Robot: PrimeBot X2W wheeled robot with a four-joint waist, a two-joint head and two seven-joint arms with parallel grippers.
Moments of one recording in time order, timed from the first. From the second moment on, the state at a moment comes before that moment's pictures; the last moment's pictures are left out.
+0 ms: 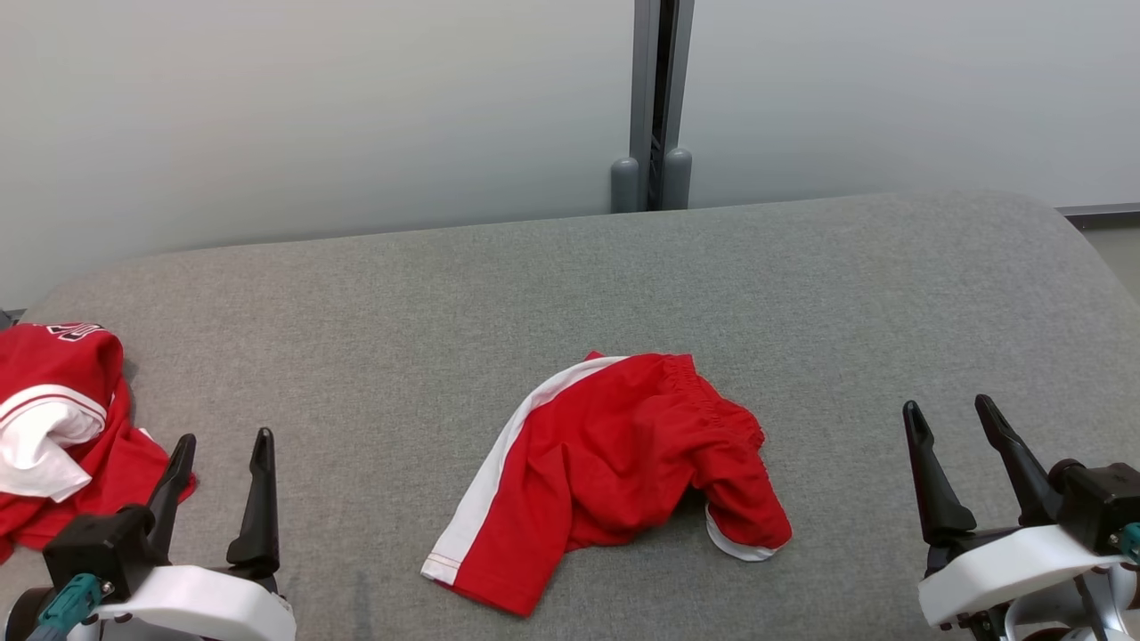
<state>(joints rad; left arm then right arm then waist) 0.10 0.24 -0.06 -0.11 -0.38 0.13 0.01 0.00 -0.05 -0.03 -0.02 0.19 0.13 0.00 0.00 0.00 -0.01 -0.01</state>
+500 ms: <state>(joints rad) 0.06 0.25 -0.07 -0.08 -0.39 0.12 -0.01 -0.02 -0.05 -0.05 -0.01 0.18 0.13 0.00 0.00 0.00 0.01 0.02</state>
